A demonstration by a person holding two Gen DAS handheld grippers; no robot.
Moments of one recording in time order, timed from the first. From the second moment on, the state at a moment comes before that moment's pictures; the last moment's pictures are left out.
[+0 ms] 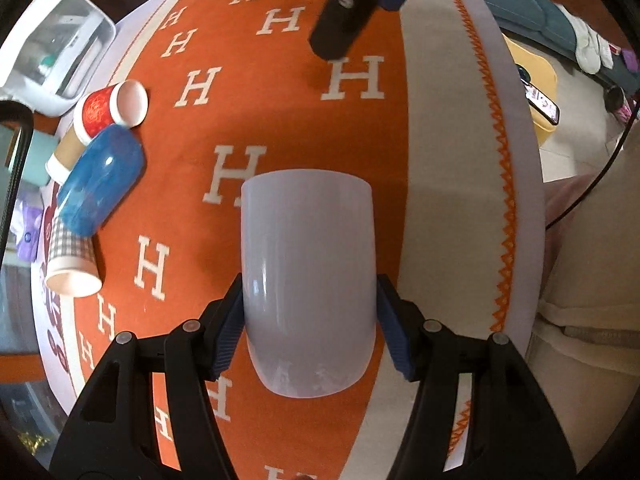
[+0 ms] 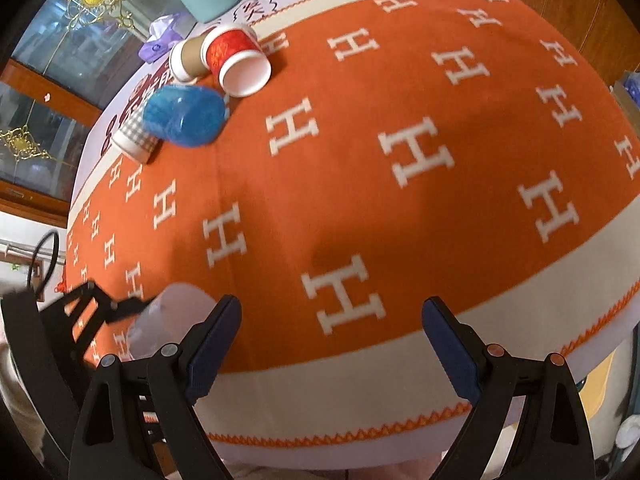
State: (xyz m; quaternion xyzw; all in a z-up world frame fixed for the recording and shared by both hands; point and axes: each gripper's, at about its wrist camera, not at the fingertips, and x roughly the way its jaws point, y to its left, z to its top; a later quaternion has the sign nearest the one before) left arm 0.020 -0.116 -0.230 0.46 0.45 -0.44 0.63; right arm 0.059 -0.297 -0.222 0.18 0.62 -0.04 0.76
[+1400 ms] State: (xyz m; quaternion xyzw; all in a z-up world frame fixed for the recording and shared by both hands) left arm 0.030 0.064 -0.156 -0.02 0.58 -0.06 0.81; right arm 0.072 -0.069 -0.171 -0.32 0.54 0.32 0.71
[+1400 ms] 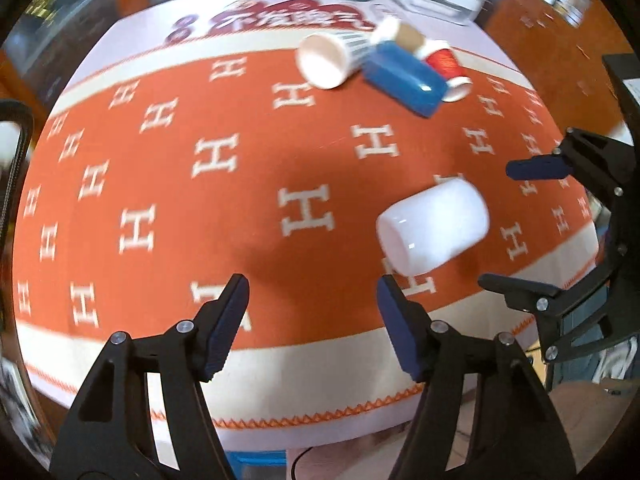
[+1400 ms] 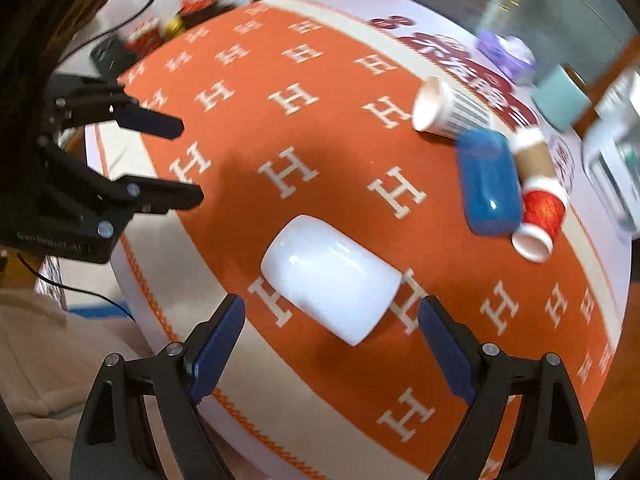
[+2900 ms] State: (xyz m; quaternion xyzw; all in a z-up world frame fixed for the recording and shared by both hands) left arm 0.014 0.088 -0.204 -0.09 0.61 0.01 0.79; right arm 0.140 -0.037 -0.218 -0.32 0.59 0.36 0.65
